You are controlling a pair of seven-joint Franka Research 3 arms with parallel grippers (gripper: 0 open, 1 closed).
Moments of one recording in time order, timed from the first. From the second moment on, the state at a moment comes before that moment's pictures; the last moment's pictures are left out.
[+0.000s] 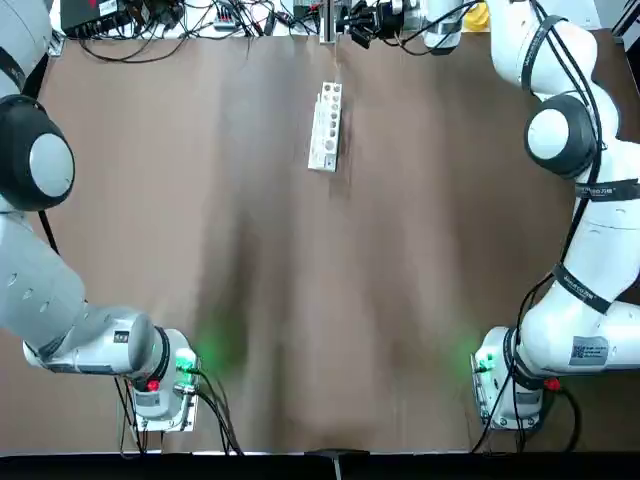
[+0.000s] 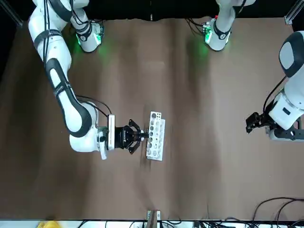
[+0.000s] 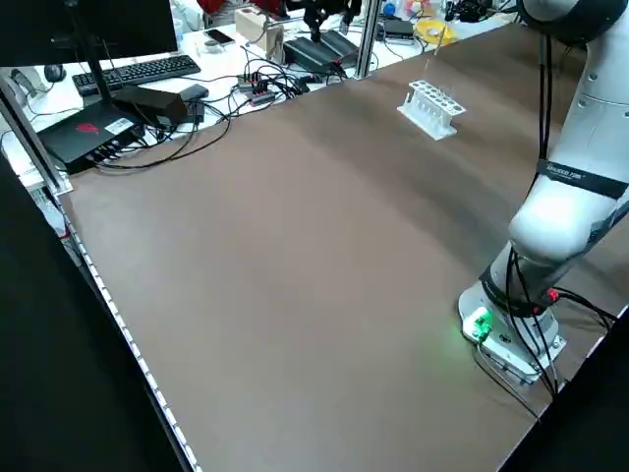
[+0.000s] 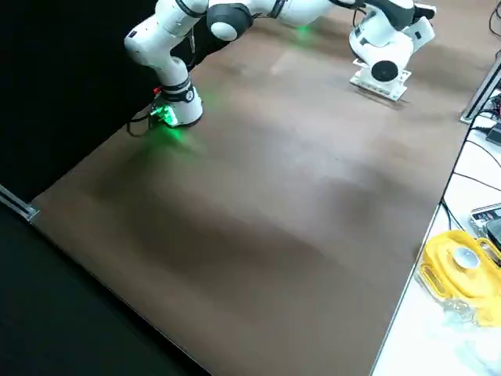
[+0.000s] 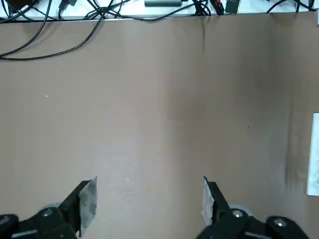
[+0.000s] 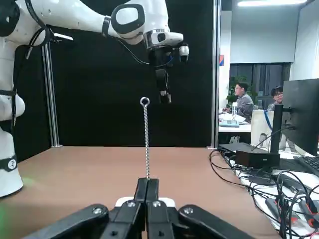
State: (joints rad) left arm -0.05 0.23 -0.02 -1.56 -0.02 1.95 -0.01; right arm 0.02 0.88 0.52 -1.27 1.35 2.05 -2.11
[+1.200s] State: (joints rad) left arm -0.09 0.24 -0.03 -1.57 -0.02 1.95 -0.01; right arm 0.01 0.91 0.51 -1.27 1.38 2.06 -2.20
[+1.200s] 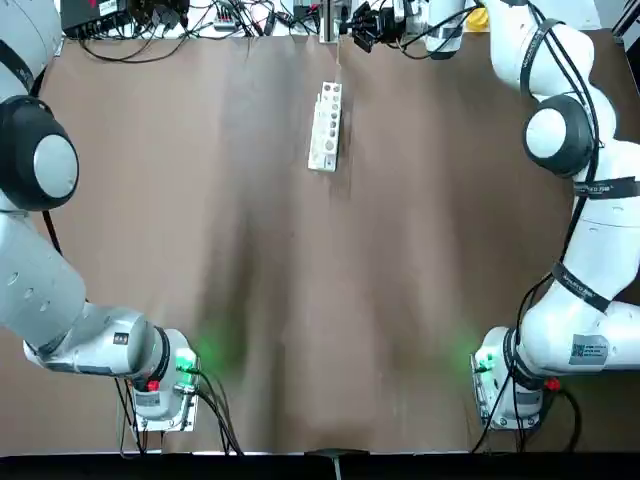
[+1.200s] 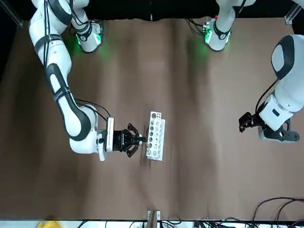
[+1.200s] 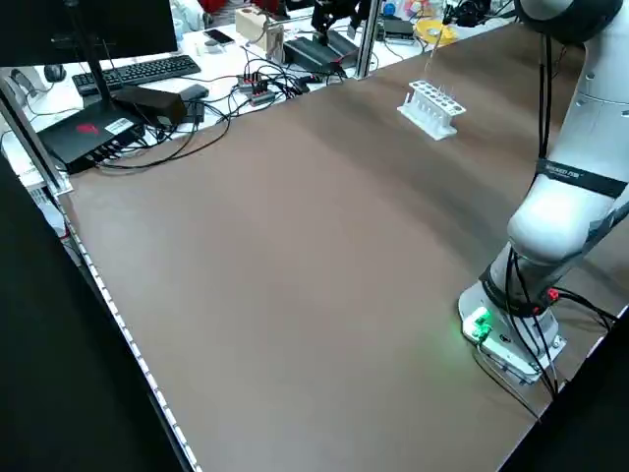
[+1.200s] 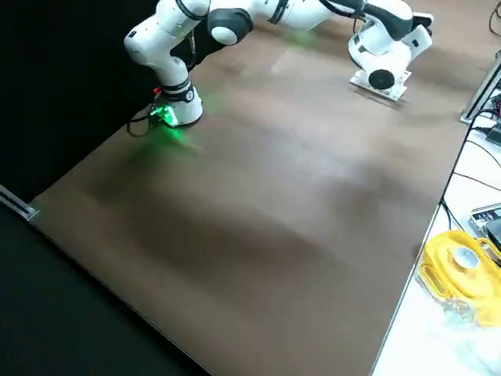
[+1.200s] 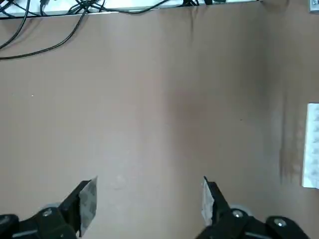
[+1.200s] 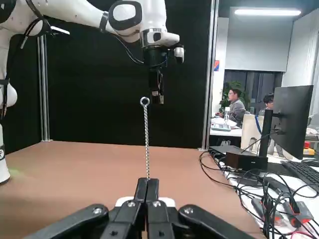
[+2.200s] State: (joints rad) left arm -0.09 0.24 -0.03 -1.57 -0.02 1.95 -0.01; right arm 0.01 0.92 0.51 -1.27 1.38 2.07 -2.23
